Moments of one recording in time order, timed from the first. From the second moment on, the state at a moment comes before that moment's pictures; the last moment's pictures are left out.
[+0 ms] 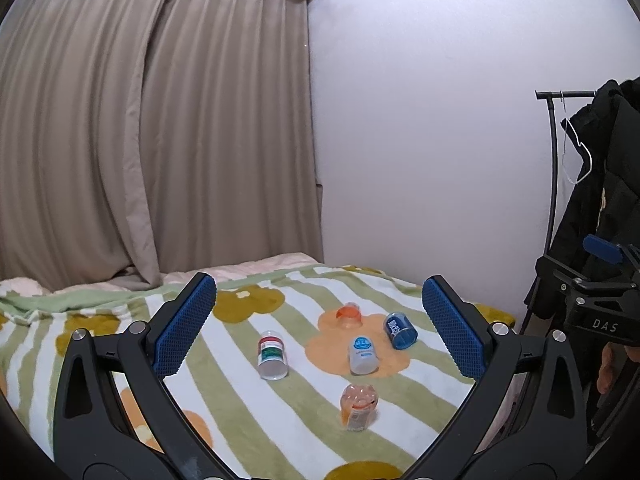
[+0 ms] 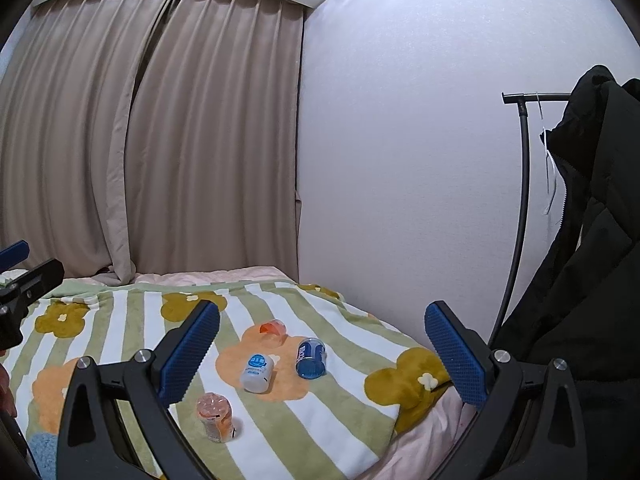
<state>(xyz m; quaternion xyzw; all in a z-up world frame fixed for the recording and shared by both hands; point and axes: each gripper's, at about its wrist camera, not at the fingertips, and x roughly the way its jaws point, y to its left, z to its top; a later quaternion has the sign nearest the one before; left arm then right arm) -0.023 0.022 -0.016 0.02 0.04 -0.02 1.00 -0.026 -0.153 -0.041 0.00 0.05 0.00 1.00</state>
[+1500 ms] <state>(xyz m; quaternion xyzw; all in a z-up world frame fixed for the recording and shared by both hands) -0.026 0.014 -0.020 0.01 0.04 -0.04 1.00 -0.023 -0.153 -0.043 0.00 0.05 0.00 1.00</state>
